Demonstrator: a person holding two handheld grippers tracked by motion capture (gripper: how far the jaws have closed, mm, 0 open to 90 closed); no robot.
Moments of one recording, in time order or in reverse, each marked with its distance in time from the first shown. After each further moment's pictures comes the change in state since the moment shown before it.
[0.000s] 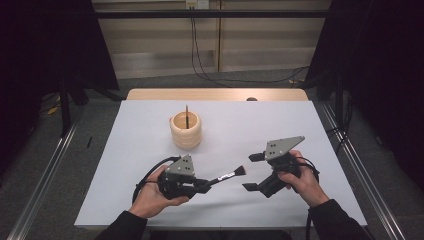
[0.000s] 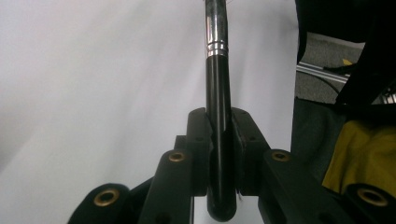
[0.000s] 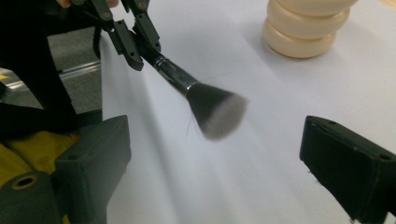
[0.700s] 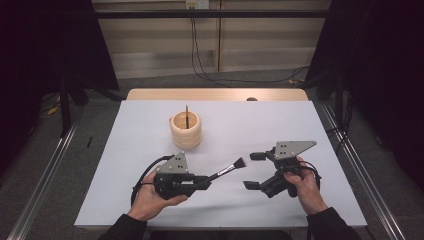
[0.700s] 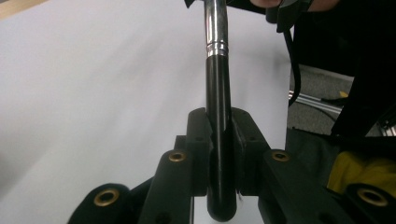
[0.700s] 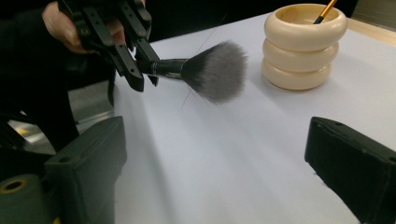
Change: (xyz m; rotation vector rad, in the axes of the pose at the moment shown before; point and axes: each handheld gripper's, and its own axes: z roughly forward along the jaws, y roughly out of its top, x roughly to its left) left arm -0.004 0.001 -0.011 -0.139 0.014 -0.024; right arm -0.002 -0.017 -0.002 -0.220 0.030 0.082
